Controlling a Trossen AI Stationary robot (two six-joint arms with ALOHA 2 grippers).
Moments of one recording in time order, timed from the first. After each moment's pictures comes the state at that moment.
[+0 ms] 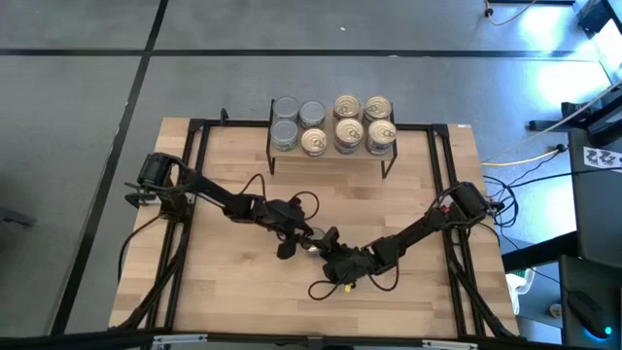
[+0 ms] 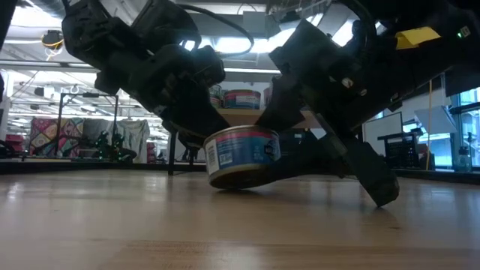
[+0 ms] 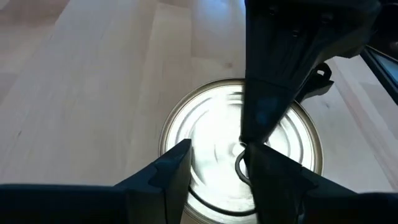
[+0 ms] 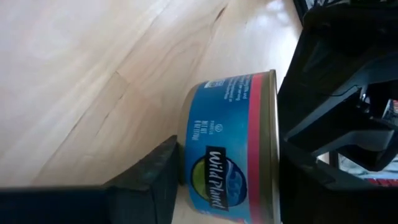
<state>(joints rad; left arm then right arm) -0.12 1.82 0.70 0.52 0.06 -0.25 0.44 2.03 0.99 0.25 0.69 -0.60</state>
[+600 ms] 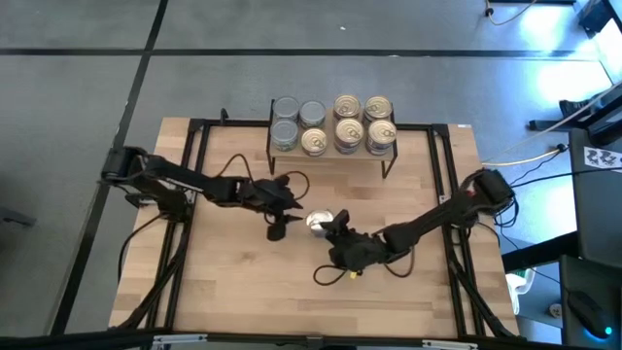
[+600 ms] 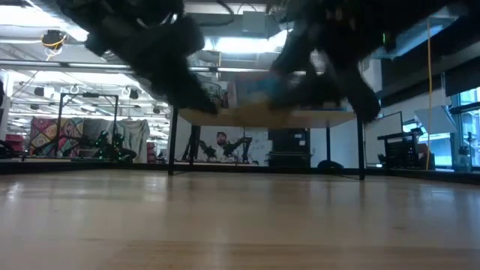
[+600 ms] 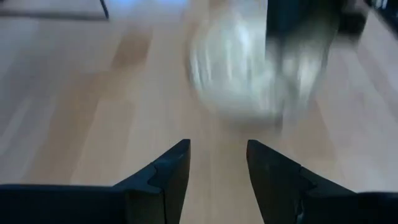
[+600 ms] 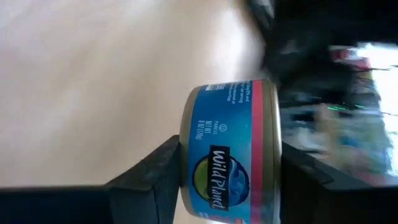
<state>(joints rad) -0.03 1.48 0.70 0.16 -0.02 -0.05 0.44 1.76 0.98 0.08 0.76 -0.61</state>
